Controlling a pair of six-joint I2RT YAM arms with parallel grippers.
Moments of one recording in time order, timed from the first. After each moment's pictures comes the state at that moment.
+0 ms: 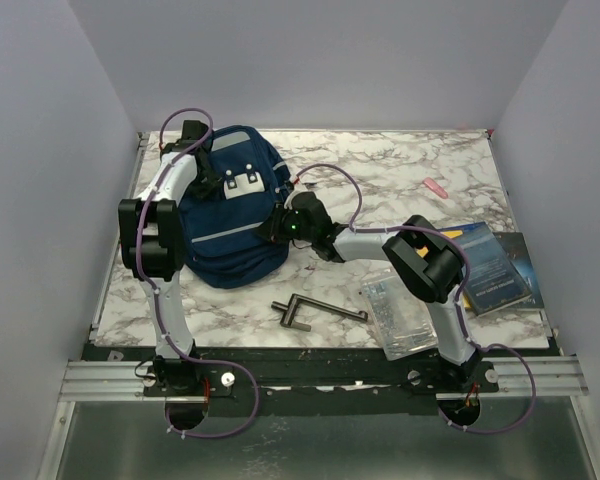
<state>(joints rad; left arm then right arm) -0.03 2.09 1.75 -0.78 -0.16 -0.79 0.80 2.14 1.30 0.48 -0.16 0.76</state>
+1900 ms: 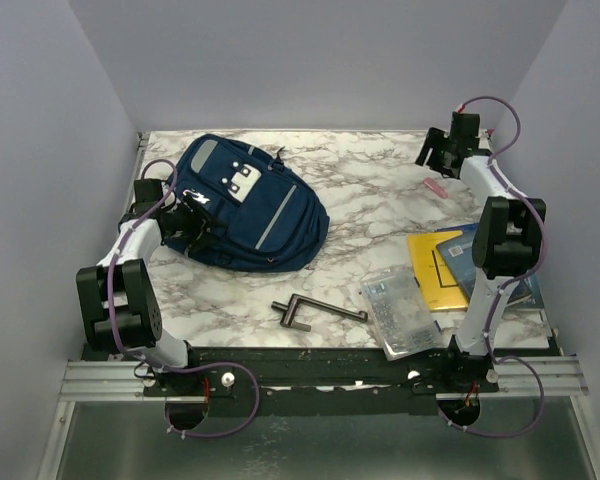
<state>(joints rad) 0.18 1.51 0.95 -0.43 0.61 -0.68 -0.06 2.10 1.68 -0.31 -0.04 0.27</state>
